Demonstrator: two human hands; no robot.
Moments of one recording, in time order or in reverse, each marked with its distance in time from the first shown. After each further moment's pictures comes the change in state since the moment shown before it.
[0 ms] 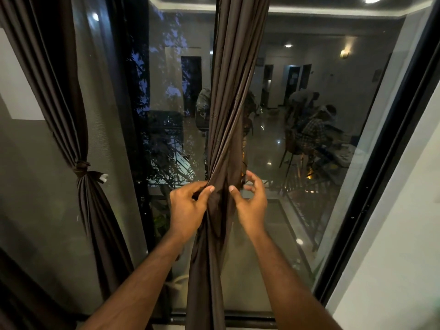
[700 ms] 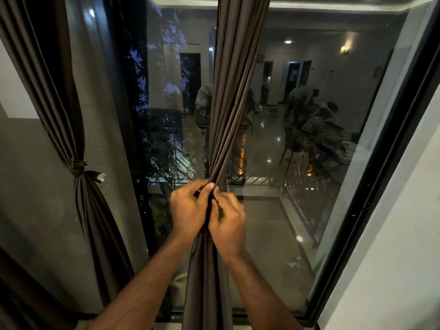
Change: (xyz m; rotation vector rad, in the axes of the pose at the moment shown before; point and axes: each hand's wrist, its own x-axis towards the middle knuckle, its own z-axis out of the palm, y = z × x) left_hand 0.000 -0.008 0.009 0.020 0.008 -0.070; right_hand -0.060 -0.005 0.028 -0.312 -0.004 -0.510
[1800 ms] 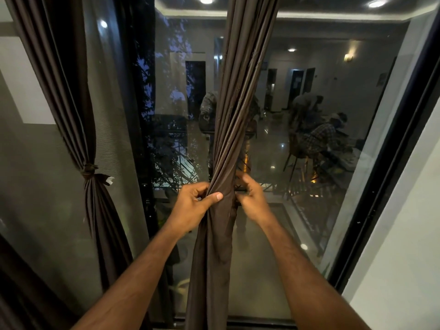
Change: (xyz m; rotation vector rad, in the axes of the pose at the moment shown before) left_hand 0.015 0.005 -0.021 -0.370 -0.393 -0.200; right_hand 0.078 0.043 -0.027 0.510 -0.457 0.392
